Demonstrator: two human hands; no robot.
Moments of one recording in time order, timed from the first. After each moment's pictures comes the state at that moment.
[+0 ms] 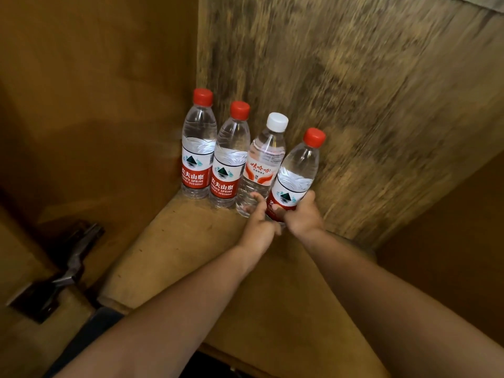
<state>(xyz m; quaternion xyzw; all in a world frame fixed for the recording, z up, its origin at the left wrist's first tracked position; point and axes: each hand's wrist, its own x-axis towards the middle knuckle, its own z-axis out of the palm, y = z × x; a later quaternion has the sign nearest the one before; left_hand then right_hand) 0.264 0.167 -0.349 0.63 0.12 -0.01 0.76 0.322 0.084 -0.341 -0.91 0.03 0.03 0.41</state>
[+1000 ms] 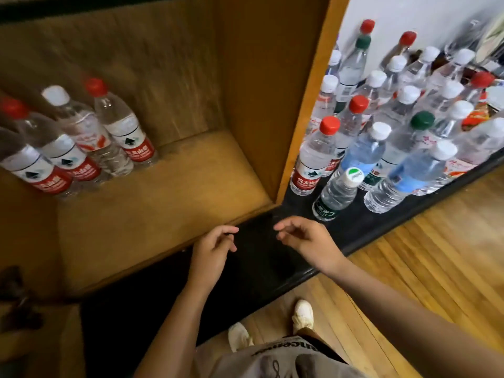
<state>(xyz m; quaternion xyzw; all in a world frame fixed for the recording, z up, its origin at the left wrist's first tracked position) 0.041 0.109 -0.332 0.81 -0.05 -0.23 0.53 -0.035 -0.077 -0.299 -0.83 0.17 0.04 0.53</state>
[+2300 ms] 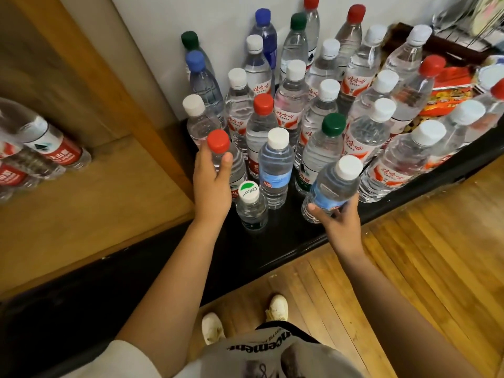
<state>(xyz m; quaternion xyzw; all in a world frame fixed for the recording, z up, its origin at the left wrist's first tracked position) 0.061 -0.129 -0.289 0.82 -0.11 0.01 0.56 -0.077 -0.299 -0.355 -0.70 0.28 -0.19 0.63</state>
